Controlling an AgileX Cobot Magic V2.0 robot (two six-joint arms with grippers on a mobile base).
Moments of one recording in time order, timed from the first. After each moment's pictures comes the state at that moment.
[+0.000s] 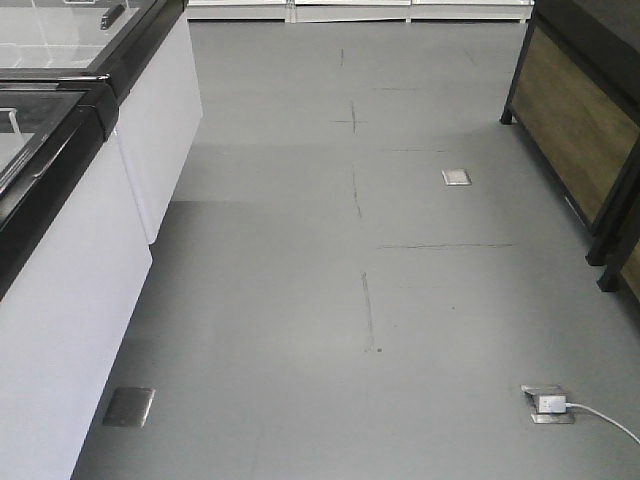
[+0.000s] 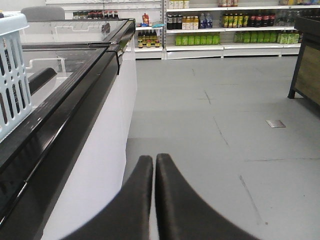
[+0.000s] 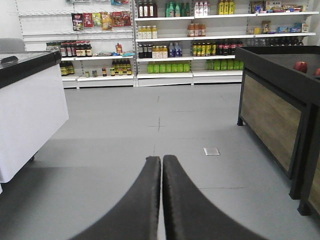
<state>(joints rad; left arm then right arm) 0.00 -0.01 0.03 0.10 0.20 -0.12 0.00 -0.01 0.03 -0.07 0.09 0.07</state>
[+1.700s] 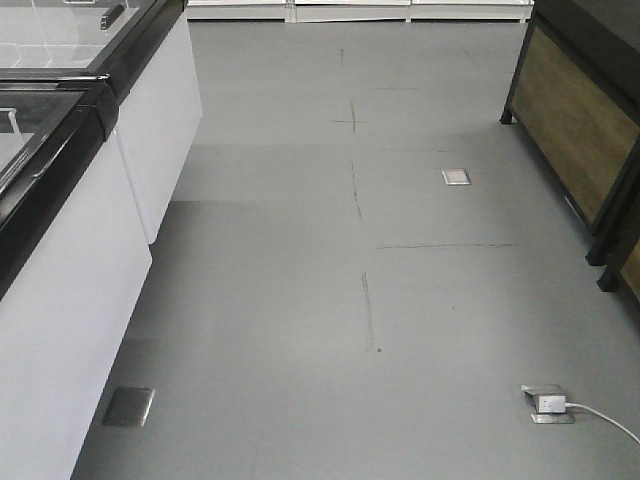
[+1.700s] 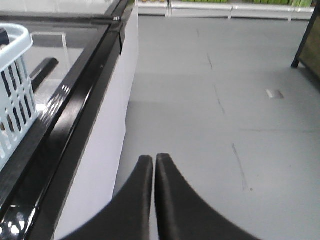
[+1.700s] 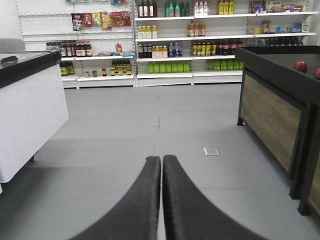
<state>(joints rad) 0.00 0.43 -0.43 0.08 0.44 -0.15 0.00 -0.01 0.03 -0.07 0.09 0.07</state>
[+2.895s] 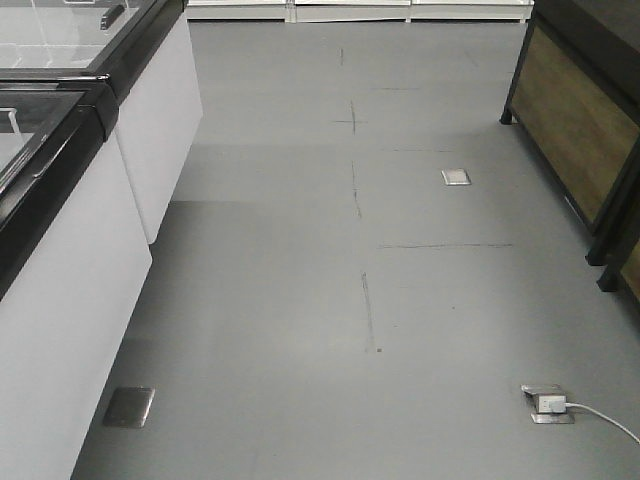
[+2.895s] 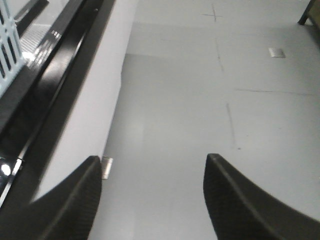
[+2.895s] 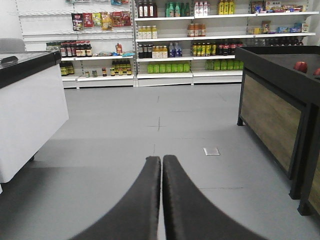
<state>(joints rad) 0.00 0.51 -0.45 -0.02 0.56 -0.19 0.00 -0.01 0.03 -0.07 0.09 0.07</state>
